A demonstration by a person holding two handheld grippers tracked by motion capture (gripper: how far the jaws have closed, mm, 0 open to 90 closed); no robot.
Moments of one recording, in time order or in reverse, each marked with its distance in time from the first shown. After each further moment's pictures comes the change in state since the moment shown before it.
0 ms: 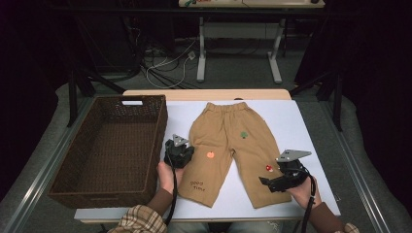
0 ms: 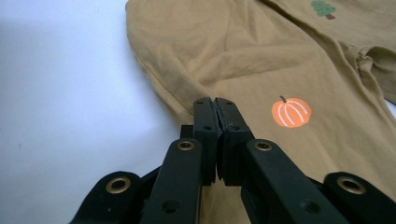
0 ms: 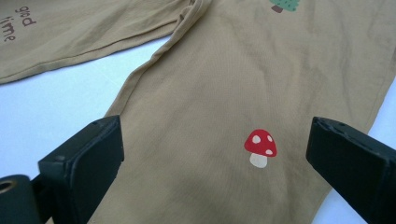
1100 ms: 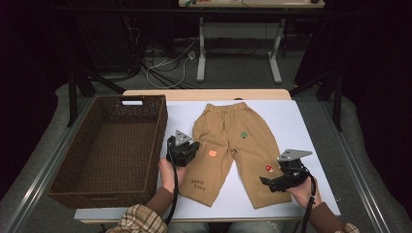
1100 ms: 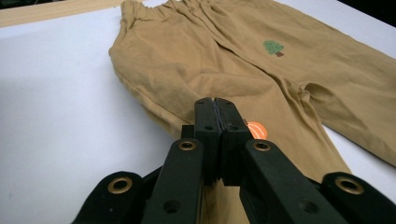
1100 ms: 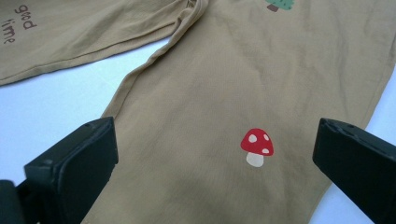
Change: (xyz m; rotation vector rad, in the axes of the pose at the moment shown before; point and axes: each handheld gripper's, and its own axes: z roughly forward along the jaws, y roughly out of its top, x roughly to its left) left arm -0.017 0.020 -0.019 -0.087 -0.067 0.062; right arm -0.002 -0.001 0.000 -0.004 -0.004 0.018
